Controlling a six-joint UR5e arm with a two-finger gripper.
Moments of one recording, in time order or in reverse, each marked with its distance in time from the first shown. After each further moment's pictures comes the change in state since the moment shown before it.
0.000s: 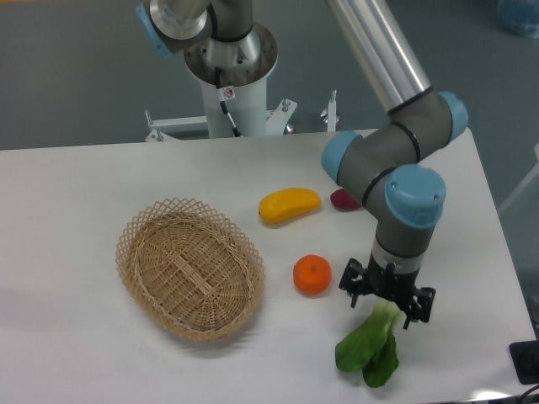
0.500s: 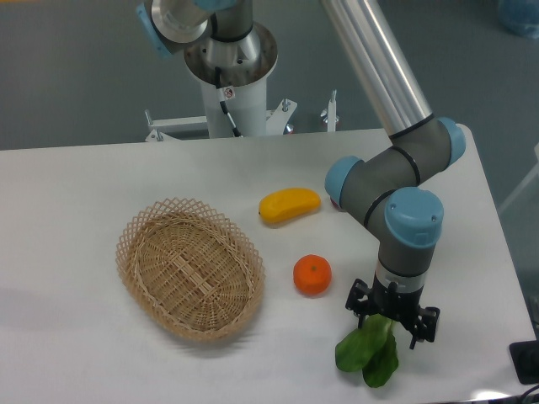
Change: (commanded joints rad) arm -0.003 -0.041 -0.002 0.078 0.002 0.006
